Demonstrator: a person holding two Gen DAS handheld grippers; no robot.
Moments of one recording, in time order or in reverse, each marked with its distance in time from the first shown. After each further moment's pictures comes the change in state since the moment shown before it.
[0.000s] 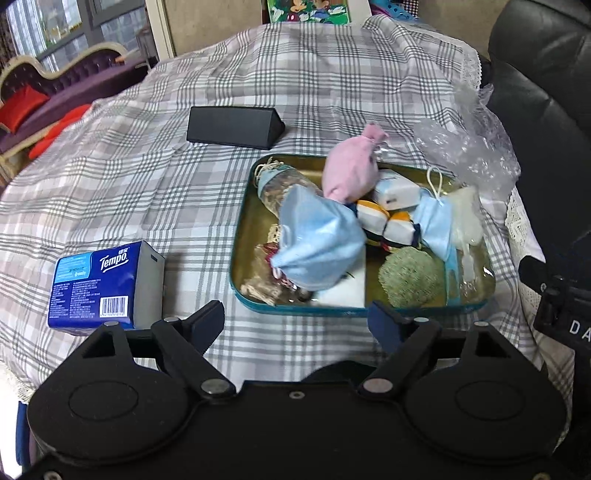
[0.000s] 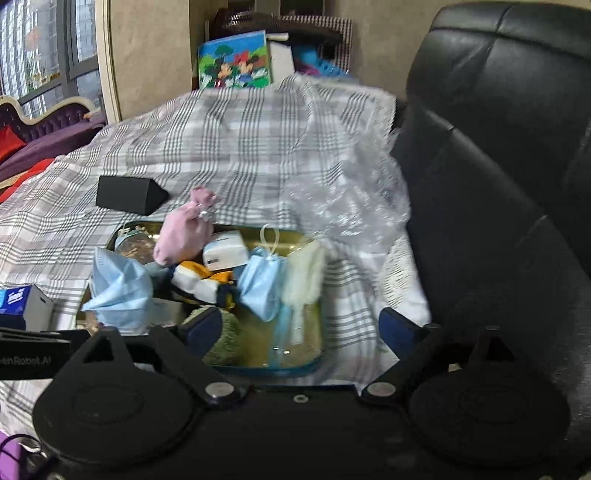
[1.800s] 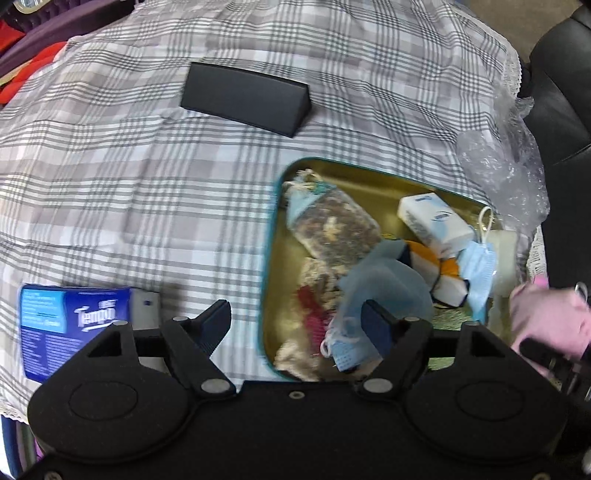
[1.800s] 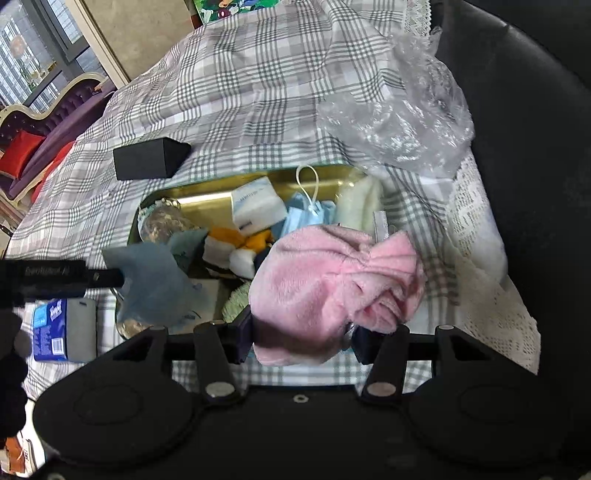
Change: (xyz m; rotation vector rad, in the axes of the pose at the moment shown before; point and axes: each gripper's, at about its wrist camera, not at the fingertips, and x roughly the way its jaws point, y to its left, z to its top) left arm 0.076 0.078 0.083 -0.103 0.215 -0.133; right arm 0.077 0.014 0.053 0.152 0.356 0.224
